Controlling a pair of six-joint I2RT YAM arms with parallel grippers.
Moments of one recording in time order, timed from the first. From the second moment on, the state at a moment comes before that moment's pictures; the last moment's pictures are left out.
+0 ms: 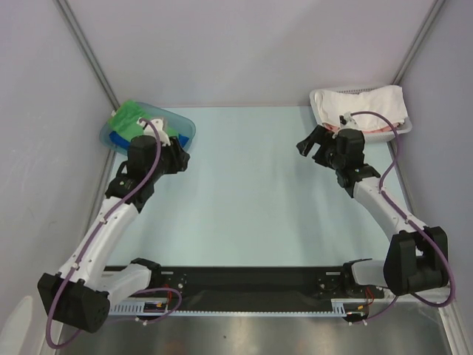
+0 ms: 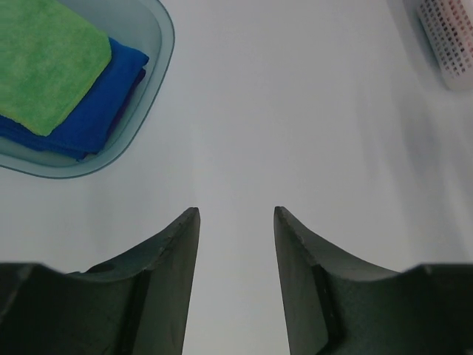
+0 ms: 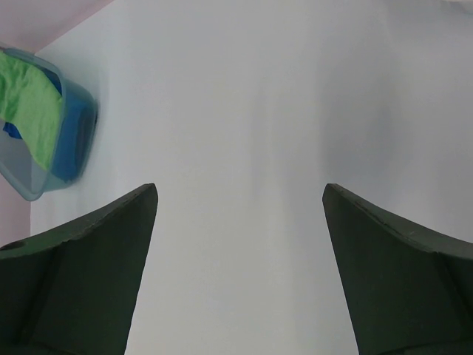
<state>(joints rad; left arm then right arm) -0.27 1.03 0.98 -0.38 0.00 -0.29 0.18 1.30 0.91 -0.03 -0.11 0.59</state>
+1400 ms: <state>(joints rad) 0.05 2.23 1.82 -0.47 -0.42 -0.76 0.23 1.38 0.93 -0.05 -0.24 0.59</state>
